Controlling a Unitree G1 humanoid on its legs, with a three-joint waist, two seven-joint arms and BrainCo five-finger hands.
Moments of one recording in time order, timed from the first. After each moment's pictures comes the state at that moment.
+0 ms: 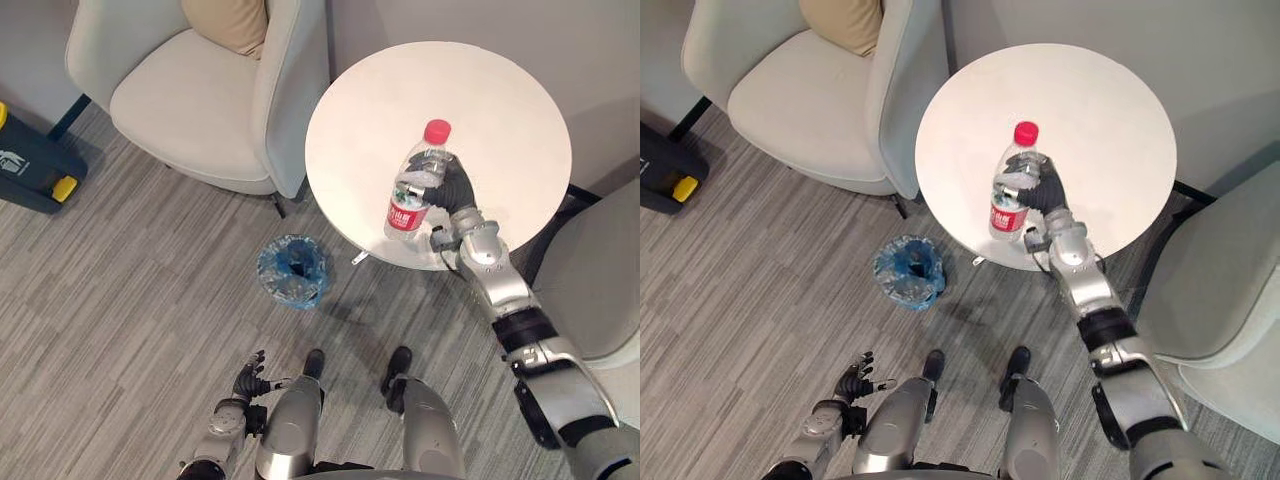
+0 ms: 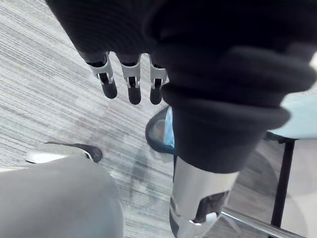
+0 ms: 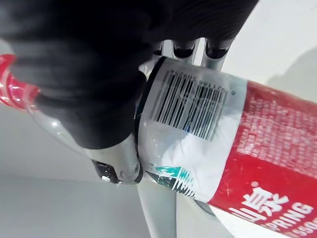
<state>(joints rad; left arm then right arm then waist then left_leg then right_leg) -0.02 0.18 -0.16 0.89 -0.14 -0.18 0.04 -0.58 -0.37 0.23 0.38 0.19 -0.22 -0.11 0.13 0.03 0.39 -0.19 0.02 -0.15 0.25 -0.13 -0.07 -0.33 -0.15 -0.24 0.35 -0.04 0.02</state>
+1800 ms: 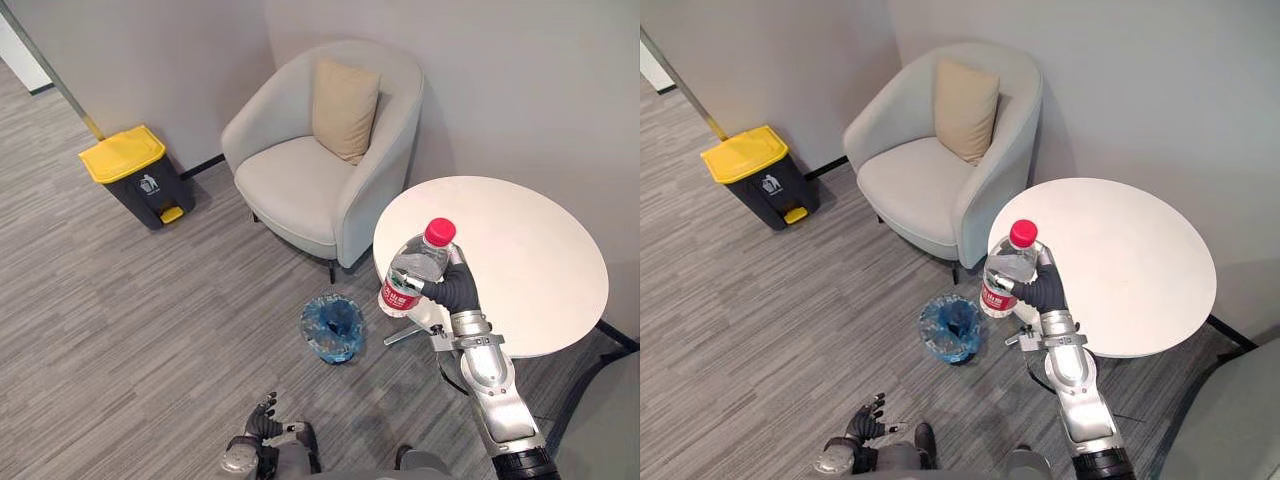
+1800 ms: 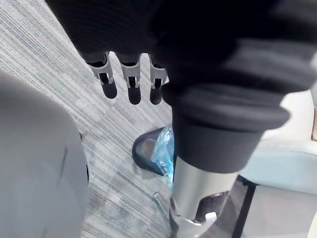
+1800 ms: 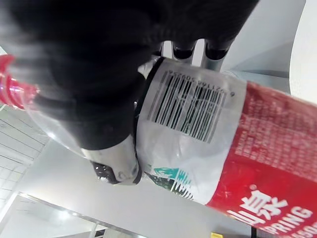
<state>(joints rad) 0.06 0.11 -0.19 0.99 -0.05 -0.18 0.04 0.05 -0.20 0.11 -0.15 -0.08 -0.26 -0.10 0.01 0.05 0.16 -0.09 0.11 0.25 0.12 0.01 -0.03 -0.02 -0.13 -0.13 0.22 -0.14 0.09</state>
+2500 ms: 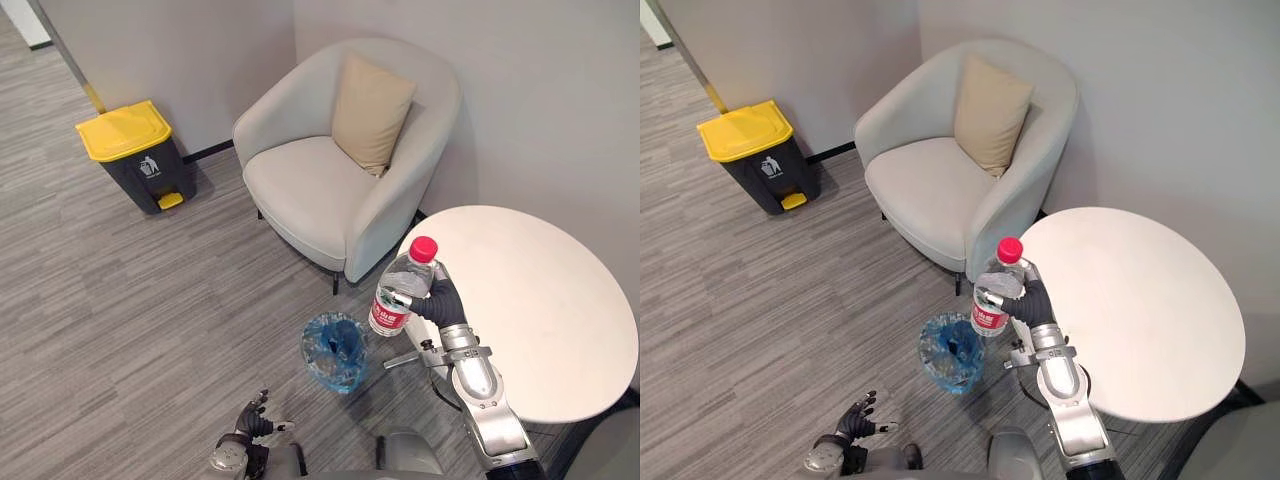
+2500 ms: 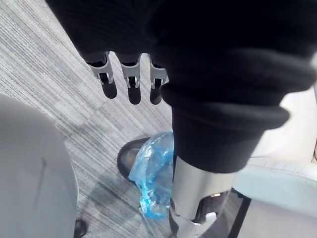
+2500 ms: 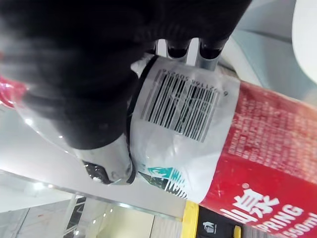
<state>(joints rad) 0.06 0.16 -0.19 0.98 -0.03 -0.18 0.03 0.09 -0.17 0.17 -0.13 -0.09 -0.26 -0.06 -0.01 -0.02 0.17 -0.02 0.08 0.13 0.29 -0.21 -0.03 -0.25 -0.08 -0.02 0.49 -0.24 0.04</state>
